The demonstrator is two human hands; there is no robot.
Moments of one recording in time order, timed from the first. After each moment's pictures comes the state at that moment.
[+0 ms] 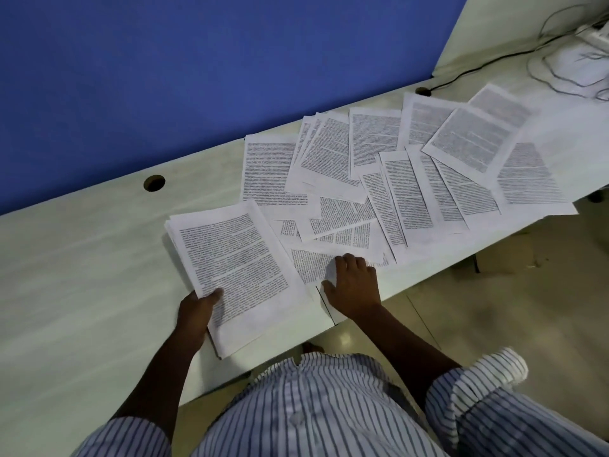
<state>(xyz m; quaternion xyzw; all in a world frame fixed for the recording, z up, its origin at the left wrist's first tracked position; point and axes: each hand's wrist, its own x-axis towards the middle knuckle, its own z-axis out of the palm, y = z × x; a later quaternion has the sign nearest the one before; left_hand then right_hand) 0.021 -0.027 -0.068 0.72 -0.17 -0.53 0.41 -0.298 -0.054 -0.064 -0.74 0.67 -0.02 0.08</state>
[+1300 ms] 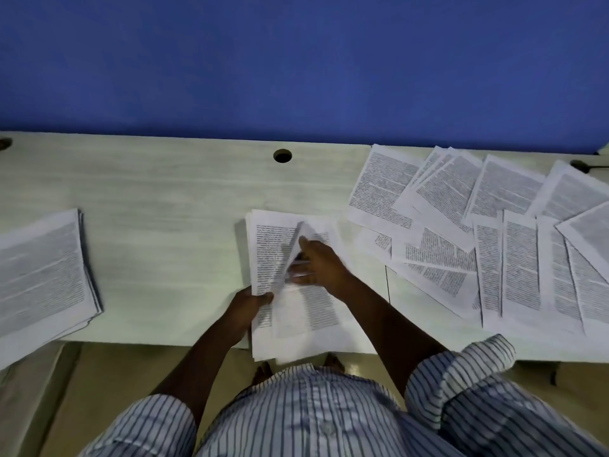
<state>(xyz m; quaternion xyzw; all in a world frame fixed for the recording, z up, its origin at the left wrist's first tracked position) 0.061 0.059 -0.058 0.69 -0.12 -0.57 0.43 -0.082 -0.084 0.006 -0.37 0.49 -0.12 0.78</state>
